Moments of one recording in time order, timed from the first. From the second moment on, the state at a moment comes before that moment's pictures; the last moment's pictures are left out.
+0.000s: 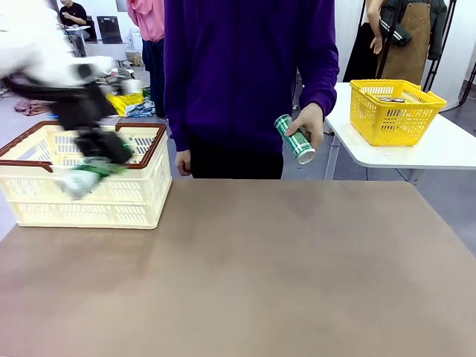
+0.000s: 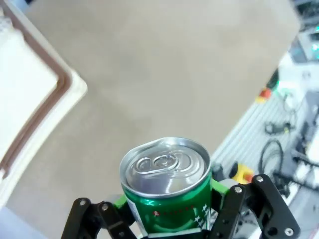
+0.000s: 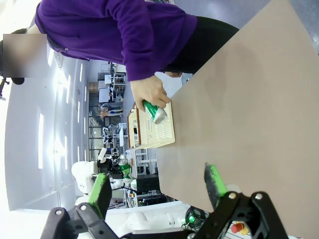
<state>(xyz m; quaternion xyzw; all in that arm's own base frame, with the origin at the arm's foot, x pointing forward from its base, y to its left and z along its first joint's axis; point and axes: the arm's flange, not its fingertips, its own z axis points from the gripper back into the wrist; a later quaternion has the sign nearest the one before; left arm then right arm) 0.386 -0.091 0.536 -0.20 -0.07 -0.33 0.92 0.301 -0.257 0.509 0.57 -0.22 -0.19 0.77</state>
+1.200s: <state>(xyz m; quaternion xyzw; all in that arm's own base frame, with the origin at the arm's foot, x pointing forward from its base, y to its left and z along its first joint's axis) 0.384 0.069 0.549 -0.29 -0.10 -0.26 0.92 0.301 -0.257 0.510 0.57 -0.22 -0.19 0.77</state>
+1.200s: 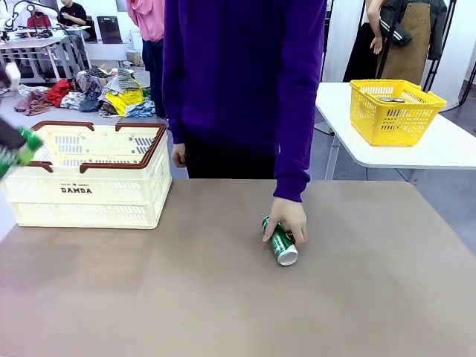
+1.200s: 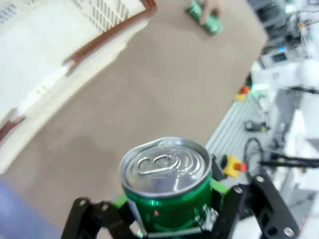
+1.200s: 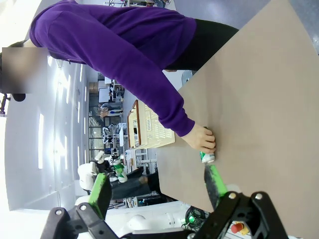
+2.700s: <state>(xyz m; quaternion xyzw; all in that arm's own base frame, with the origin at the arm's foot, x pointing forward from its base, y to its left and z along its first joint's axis) 0.604 -0.033 0.441 -0.05 -0.10 -0.03 0.99 0.301 -0.257 0.510 0.57 -0.22 -0.19 0.77</state>
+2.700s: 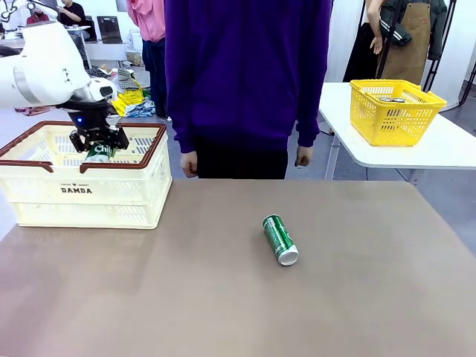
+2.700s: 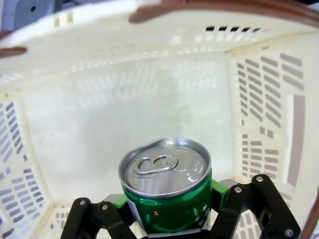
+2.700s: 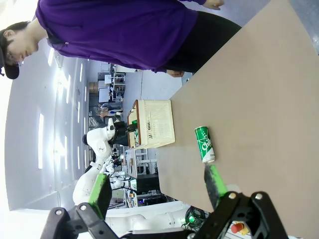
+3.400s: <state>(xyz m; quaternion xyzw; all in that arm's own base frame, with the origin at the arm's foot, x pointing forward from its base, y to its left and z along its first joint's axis) 0.605 -0.035 0.403 -0.04 -0.07 -0.03 1.00 0.301 -0.257 0.510 0.57 -0.22 -0.19 0.77</state>
